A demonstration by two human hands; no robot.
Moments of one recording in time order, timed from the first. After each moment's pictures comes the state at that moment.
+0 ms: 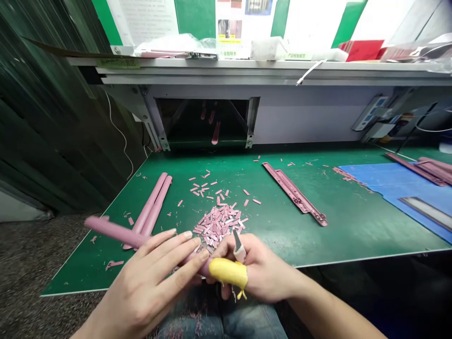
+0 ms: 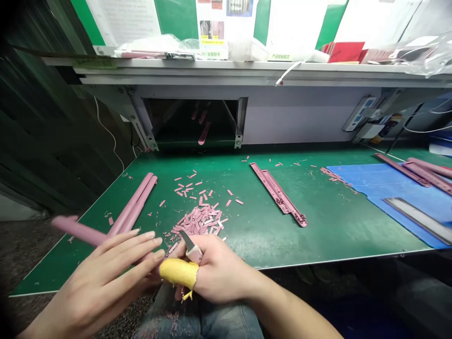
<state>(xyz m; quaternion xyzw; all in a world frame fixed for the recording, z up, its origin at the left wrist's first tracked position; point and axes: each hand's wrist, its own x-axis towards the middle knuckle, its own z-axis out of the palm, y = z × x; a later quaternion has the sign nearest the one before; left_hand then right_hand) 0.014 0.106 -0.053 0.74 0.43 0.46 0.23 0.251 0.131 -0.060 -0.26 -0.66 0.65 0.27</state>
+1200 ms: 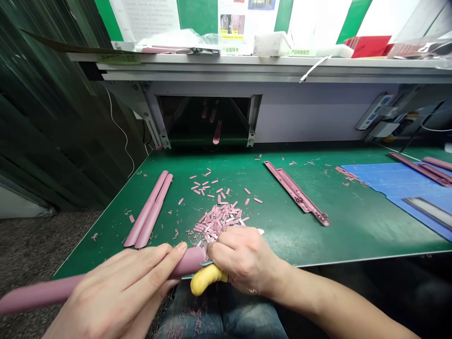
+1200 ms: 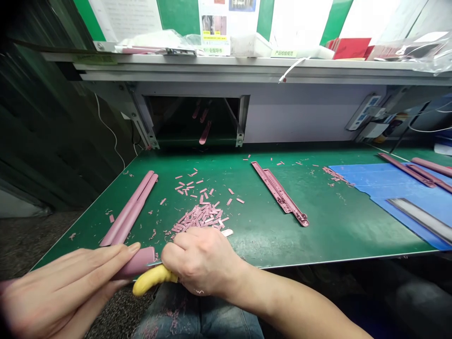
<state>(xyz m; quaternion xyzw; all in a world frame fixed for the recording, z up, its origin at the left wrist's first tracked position) -0.006 0.084 -0.042 0.88 0.38 0.29 -0.06 0.238 0.145 -0.068 -0.22 -0.92 -0.06 0.34</state>
